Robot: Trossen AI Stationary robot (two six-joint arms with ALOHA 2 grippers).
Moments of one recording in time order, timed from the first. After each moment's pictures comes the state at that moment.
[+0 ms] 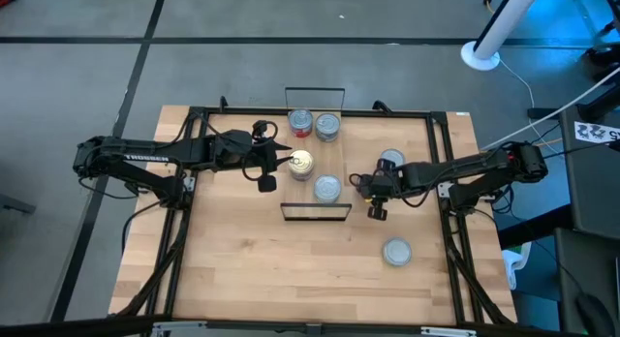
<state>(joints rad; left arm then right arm) 0.10 1.17 0.92 -0.18 -0.27 0.26 0.07 1.40 0.88 -0.73 0.27 0.20</state>
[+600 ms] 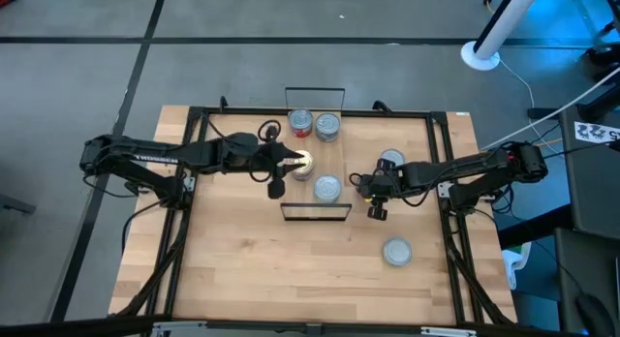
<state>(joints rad) 0.07 1.25 0.92 0.02 -0.16 0.08 0.07 1.40 0.89 -0.73 0.25 0.20</state>
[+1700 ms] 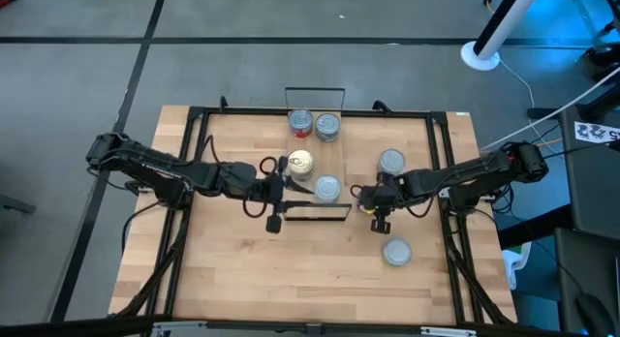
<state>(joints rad) -0.18 1.32 0.92 0.22 -0.16 0.15 0.17 1.40 0.89 -0.73 0.11 0.31</state>
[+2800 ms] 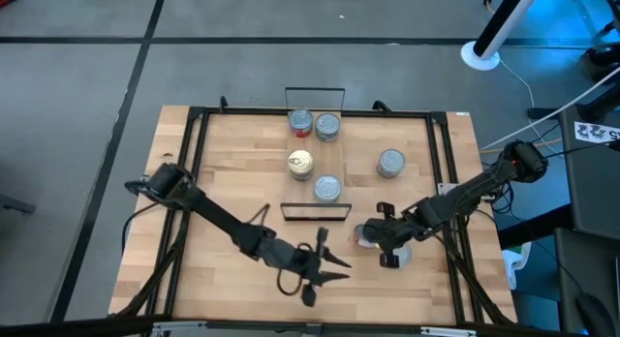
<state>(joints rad) -0.48 1.96 1.24 0.64 -0.35 0.23 0.51 1.40 0.89 -0.58 0.12 0.52</state>
